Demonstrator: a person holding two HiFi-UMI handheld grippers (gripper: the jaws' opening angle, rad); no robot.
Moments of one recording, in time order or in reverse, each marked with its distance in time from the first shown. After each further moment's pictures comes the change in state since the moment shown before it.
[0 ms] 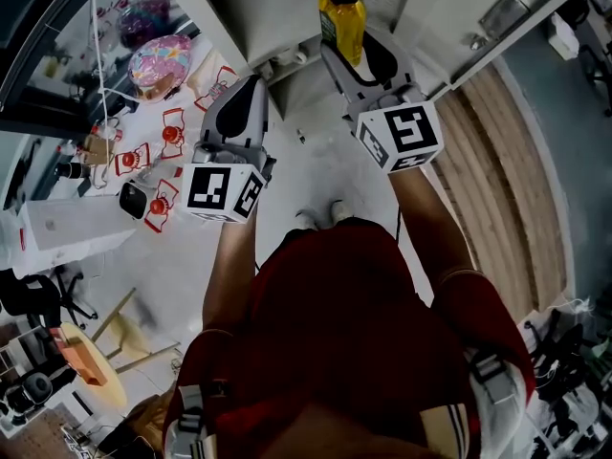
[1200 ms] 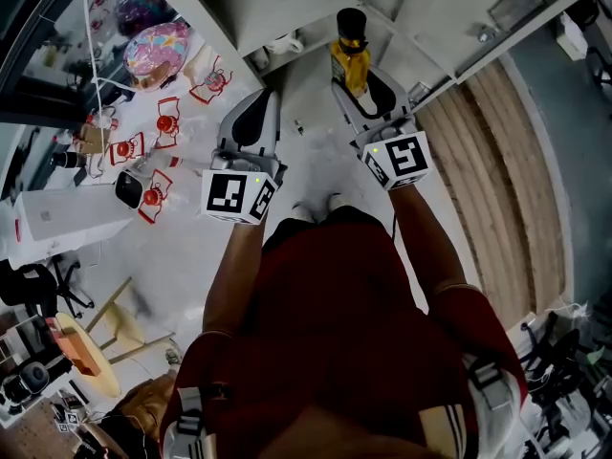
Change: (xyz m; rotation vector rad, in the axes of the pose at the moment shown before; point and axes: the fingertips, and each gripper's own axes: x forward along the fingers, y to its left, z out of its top) left arm -0.002 -0.024 -0.071 -0.029 0.014 0.014; right arm -0.048 0.002 -0.109 0.047 0.020 0.061
